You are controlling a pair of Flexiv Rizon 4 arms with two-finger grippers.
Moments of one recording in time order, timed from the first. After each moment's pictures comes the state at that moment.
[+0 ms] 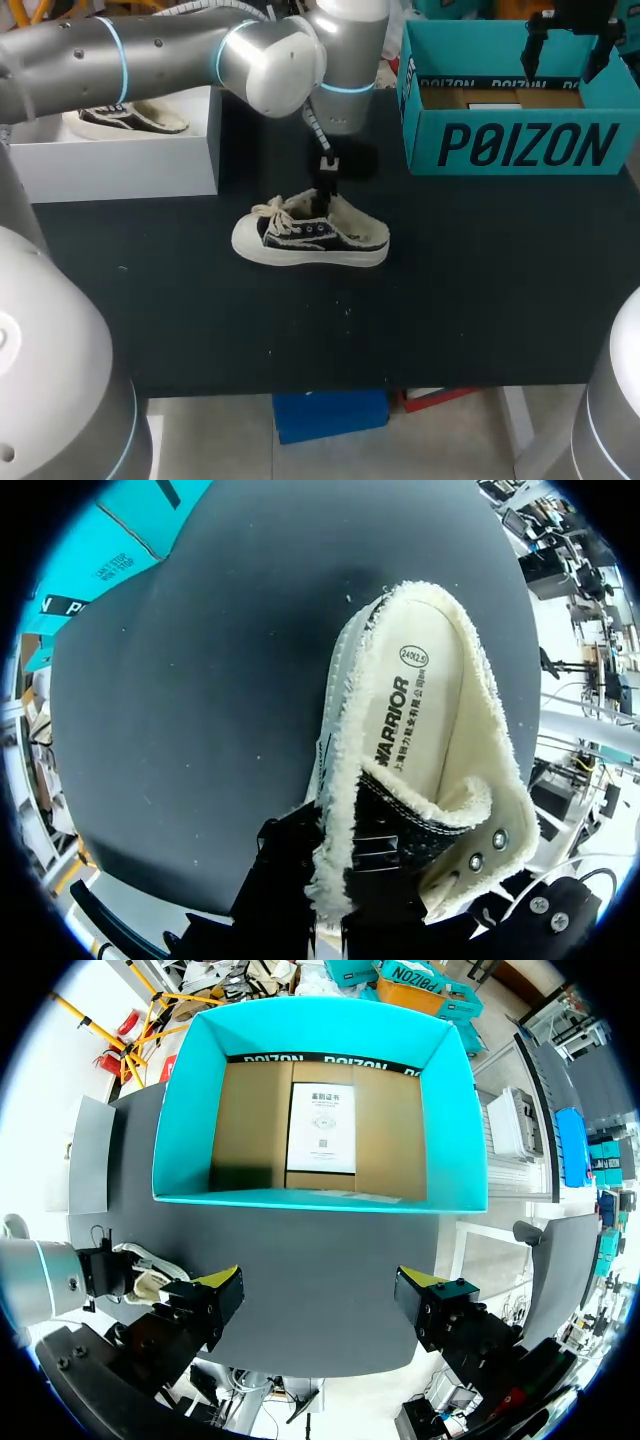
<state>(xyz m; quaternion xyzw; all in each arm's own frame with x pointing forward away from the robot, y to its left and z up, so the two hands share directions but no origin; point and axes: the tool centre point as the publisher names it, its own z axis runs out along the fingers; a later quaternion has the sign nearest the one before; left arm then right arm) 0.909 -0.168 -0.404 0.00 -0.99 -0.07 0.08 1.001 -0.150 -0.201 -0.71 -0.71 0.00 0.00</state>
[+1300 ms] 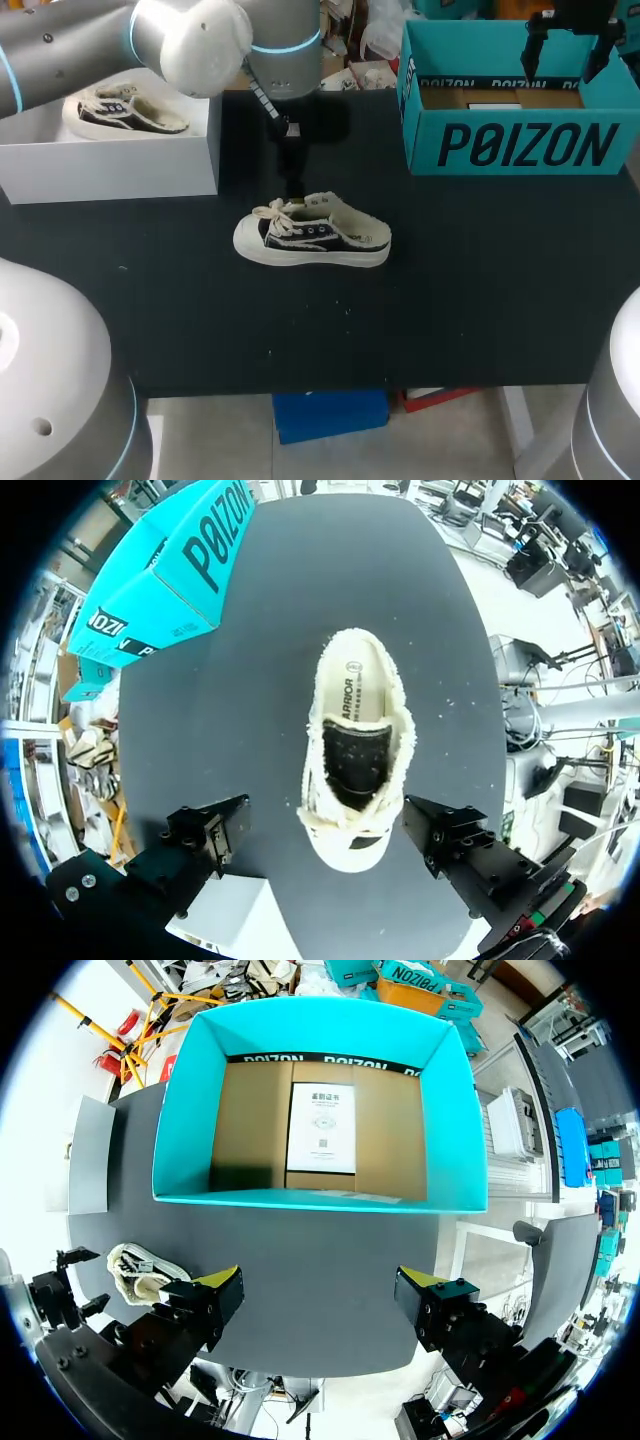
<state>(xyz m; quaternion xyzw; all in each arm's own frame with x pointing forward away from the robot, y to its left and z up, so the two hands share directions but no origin) 0.894 -0.140 -0.303 -0.03 -1.00 0.03 -0.01 1.001 -0.150 -0.201 -0.71 -0.71 0.00 0.00</state>
